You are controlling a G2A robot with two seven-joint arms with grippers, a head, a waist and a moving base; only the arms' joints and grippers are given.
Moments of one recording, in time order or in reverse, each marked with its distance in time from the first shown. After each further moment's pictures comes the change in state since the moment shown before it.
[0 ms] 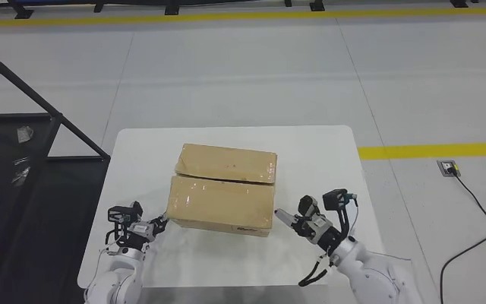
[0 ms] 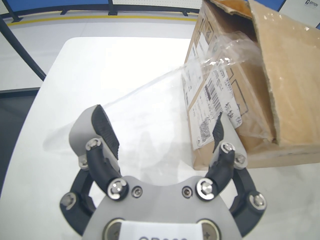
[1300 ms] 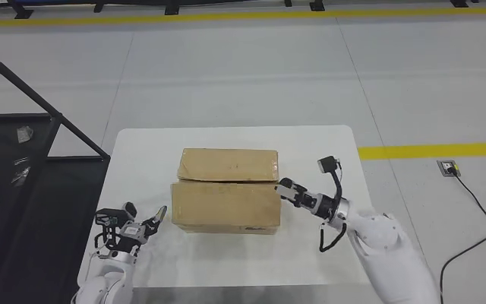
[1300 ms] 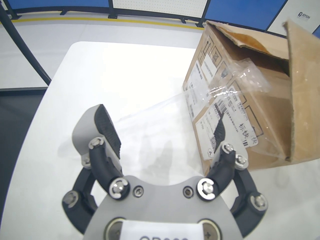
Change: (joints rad) left arm 0.061 0.002 -0.081 -0.081 -0.068 -0.055 -0.023; right arm 0.367 -0.014 -0.044 0.444 0.702 -0.277 0.406
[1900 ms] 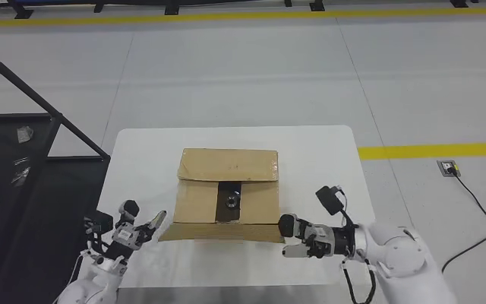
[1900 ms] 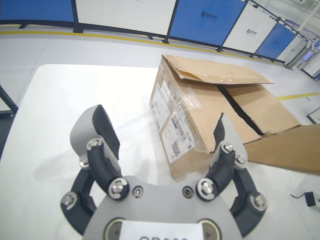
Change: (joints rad) left arm 0.092 0.021 -0.107 -0.132 -0.095 -0.300 -0.017; right arm -0.180 0.071 0.083 -0.265 0.008 -0.185 0.332
